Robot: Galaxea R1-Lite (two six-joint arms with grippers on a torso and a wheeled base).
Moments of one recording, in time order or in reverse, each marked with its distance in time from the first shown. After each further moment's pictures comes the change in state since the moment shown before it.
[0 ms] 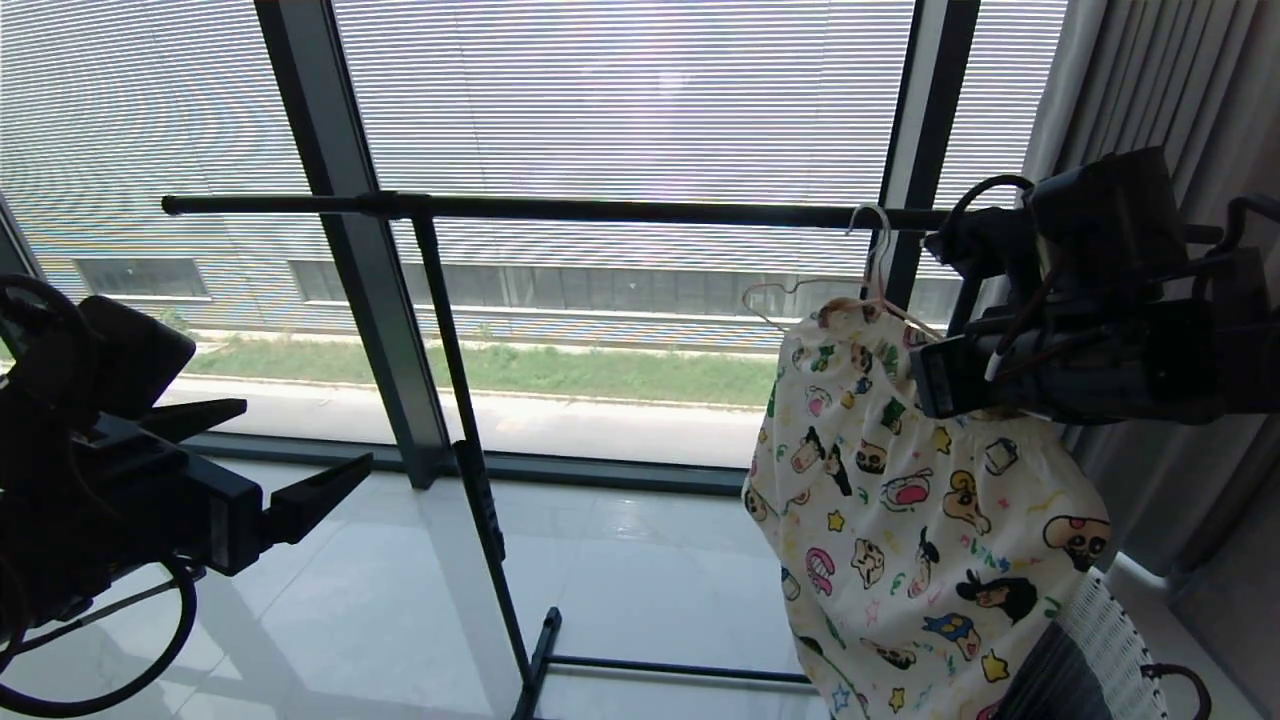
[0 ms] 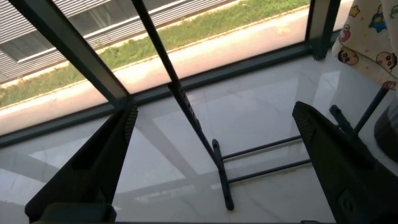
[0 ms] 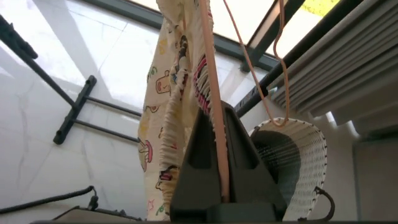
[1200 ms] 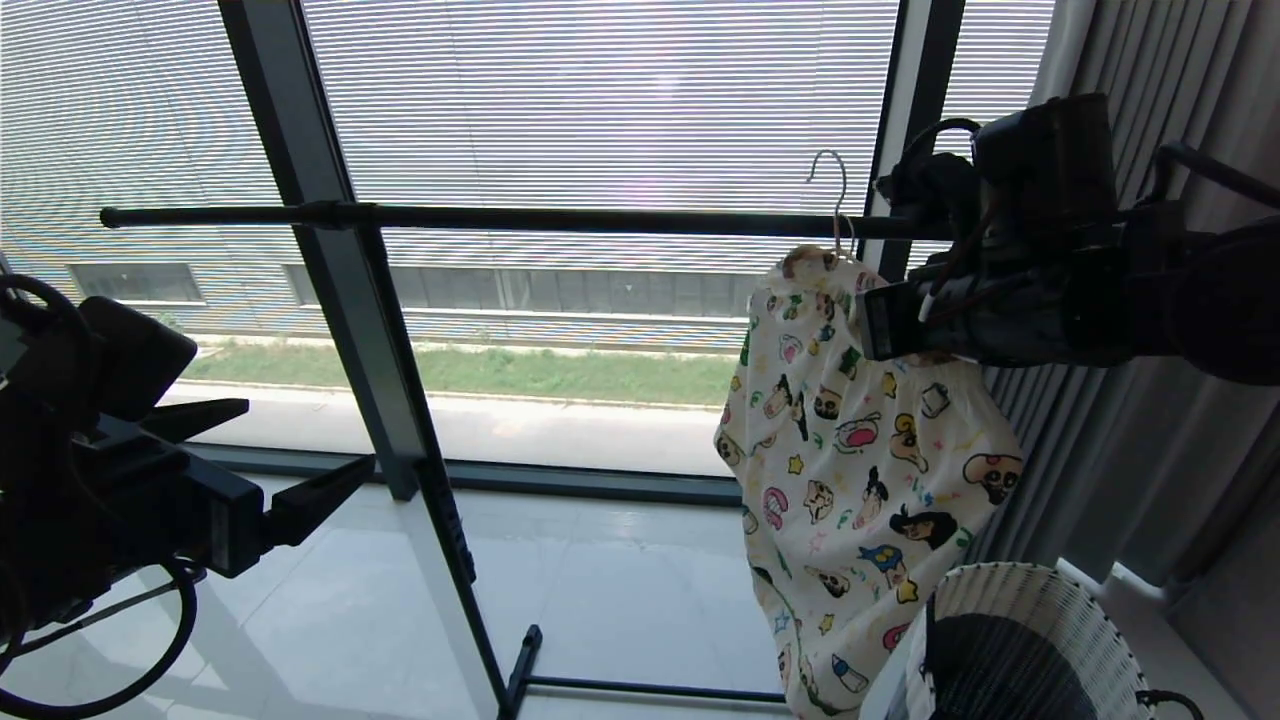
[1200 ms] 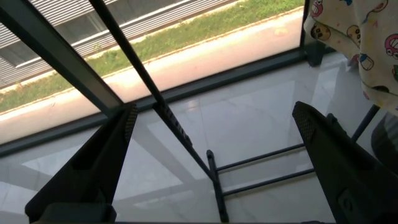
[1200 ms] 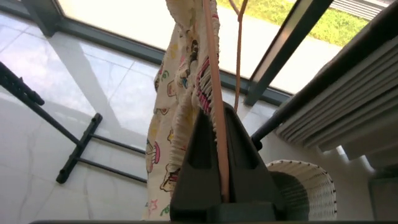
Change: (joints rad) left arm -0.002 -0.001 0.000 0.000 0.000 0.005; right arm 0.041 0.116 -0.192 -0.049 0.012 -0.001
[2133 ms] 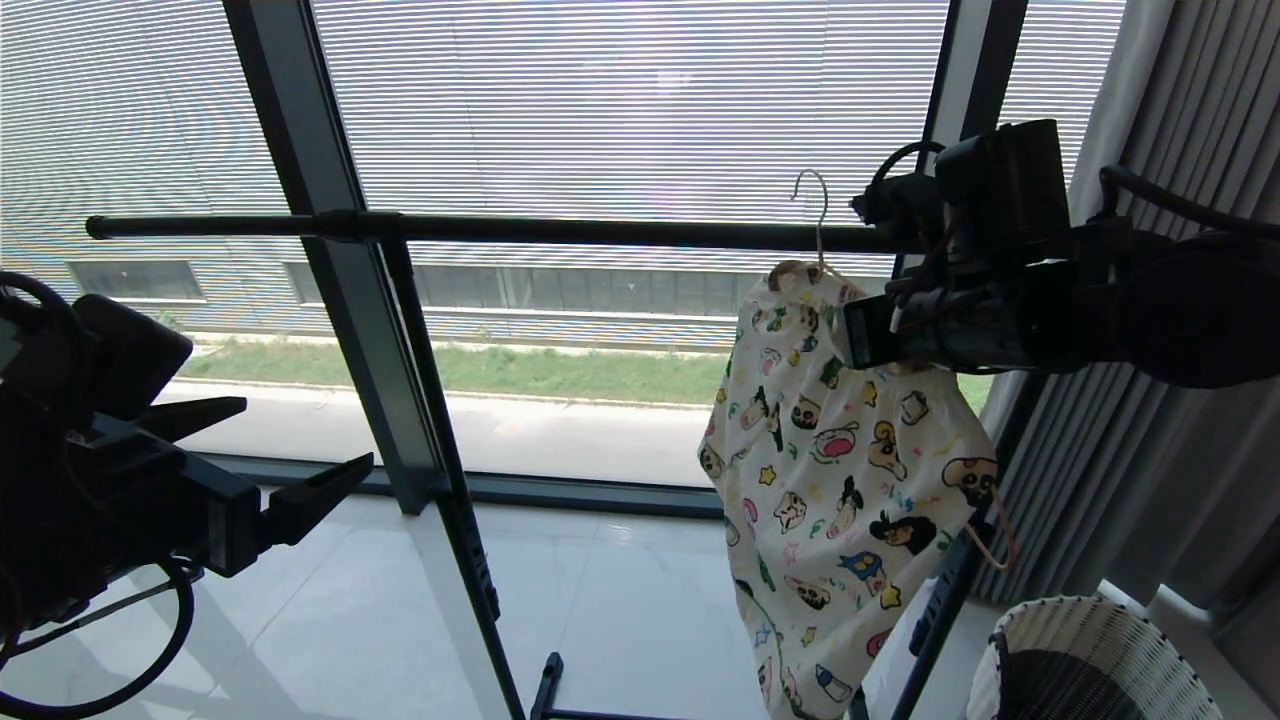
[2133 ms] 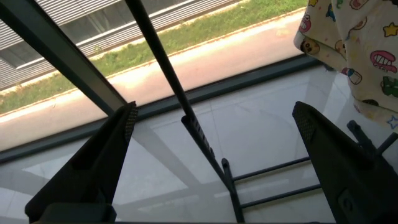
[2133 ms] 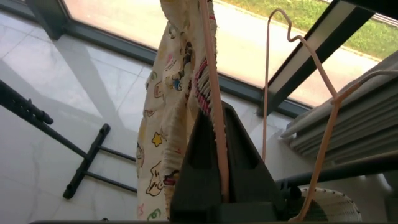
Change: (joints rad) left arm 0.001 -0.008 0.000 0.000 0.000 0.001; right arm 0.006 0.052 -0.025 -0.003 0.000 0.002
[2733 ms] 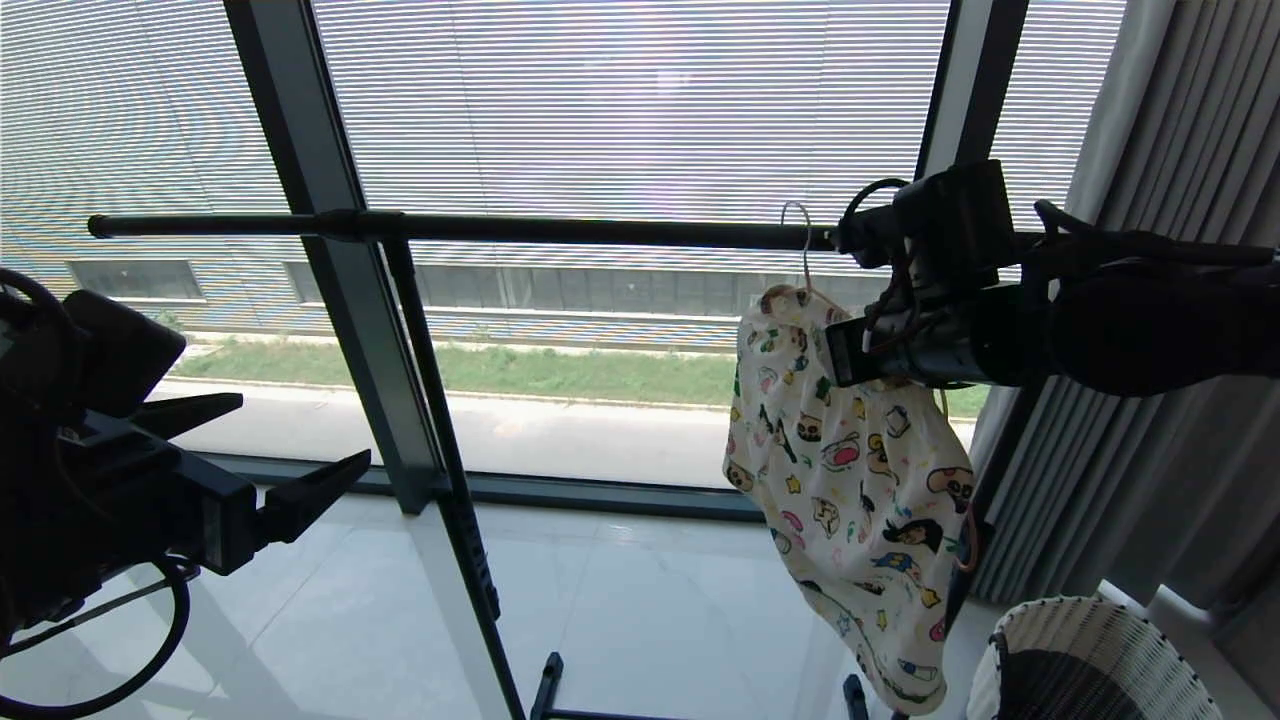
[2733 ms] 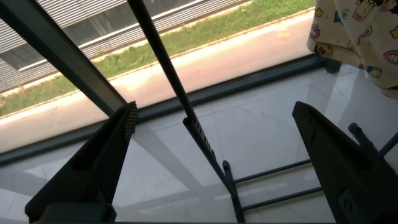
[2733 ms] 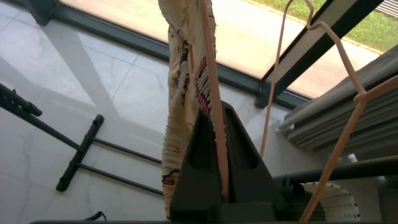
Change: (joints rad) left arm -0.001 -0.008 -0.003 0.000 0.000 0.002; right arm -0.014 0.068 -0.016 0.005 -0.001 -0.001
